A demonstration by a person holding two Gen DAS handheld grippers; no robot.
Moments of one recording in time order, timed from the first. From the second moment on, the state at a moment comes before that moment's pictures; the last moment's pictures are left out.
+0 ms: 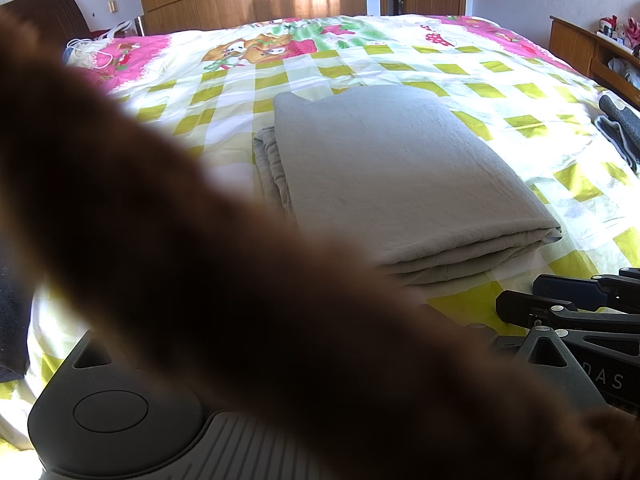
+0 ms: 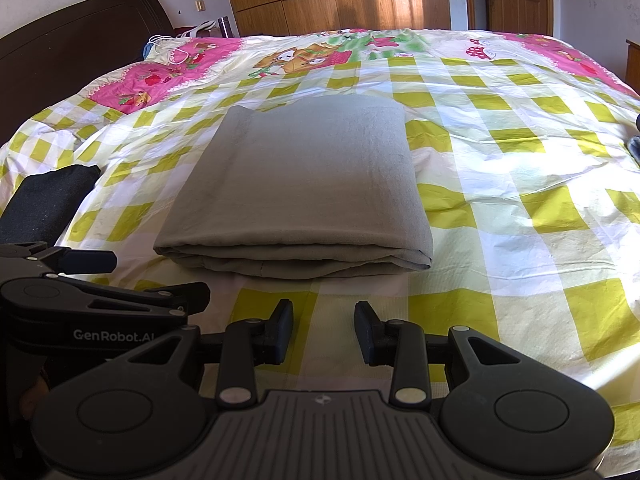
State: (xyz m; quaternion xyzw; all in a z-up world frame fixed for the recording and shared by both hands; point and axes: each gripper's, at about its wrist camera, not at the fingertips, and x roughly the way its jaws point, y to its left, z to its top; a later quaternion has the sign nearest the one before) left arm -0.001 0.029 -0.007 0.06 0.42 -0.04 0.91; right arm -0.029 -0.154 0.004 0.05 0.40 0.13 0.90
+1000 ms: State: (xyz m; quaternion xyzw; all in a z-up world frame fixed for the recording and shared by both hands) left arm -0.002 0.026 -0.007 0.06 0.41 -0.04 0.91; right arm -0.029 -0.156 0.004 0.05 0.40 0.13 0.90
